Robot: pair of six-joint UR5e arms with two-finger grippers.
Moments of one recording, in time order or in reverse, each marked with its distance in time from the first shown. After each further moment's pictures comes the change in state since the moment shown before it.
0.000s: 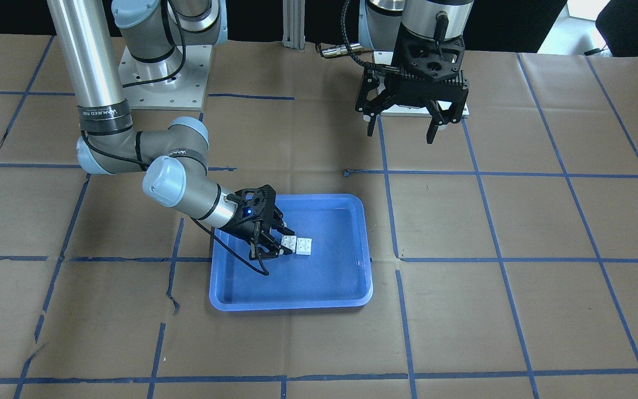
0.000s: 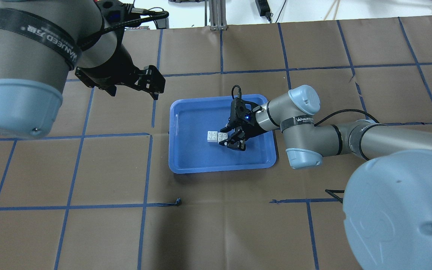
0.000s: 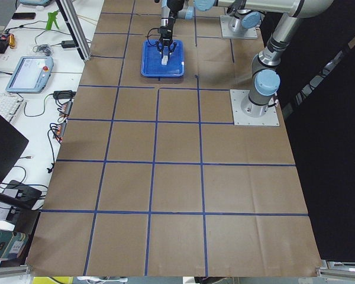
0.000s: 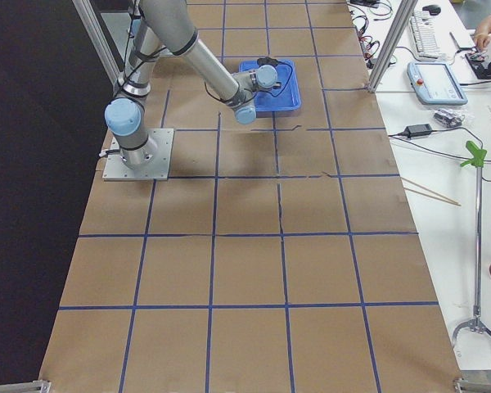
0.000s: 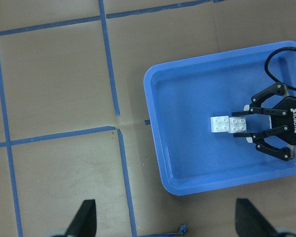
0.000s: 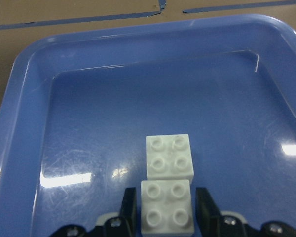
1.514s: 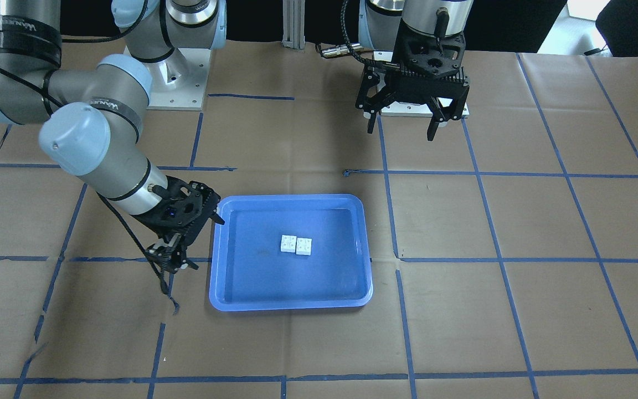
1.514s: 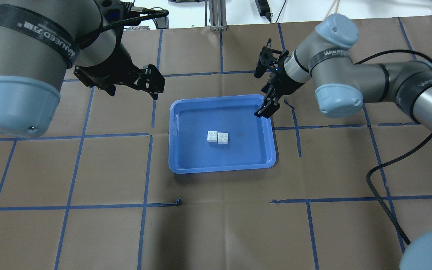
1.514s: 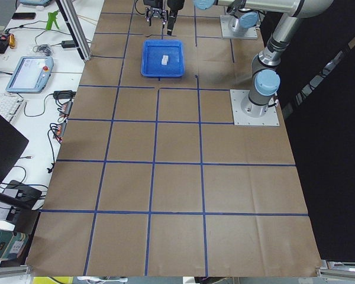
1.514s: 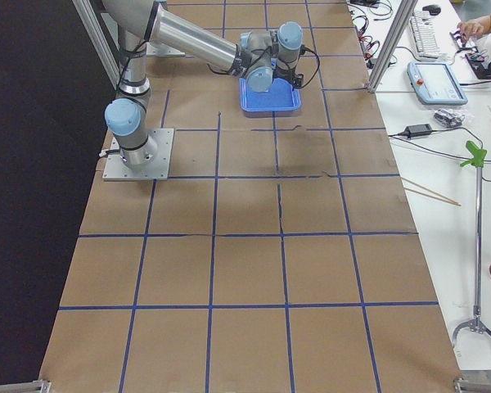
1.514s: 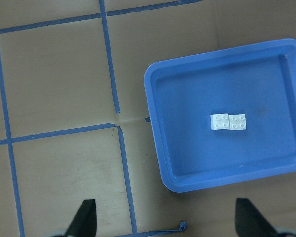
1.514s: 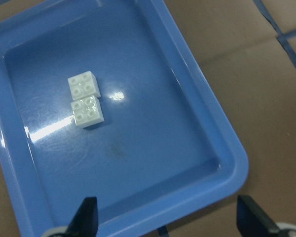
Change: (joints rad) left arm -0.001 0.000 0.008 -0.010 -0.002 0.000; right arm -0.117 -0.264 -0.298 0.651 -0.432 0.315
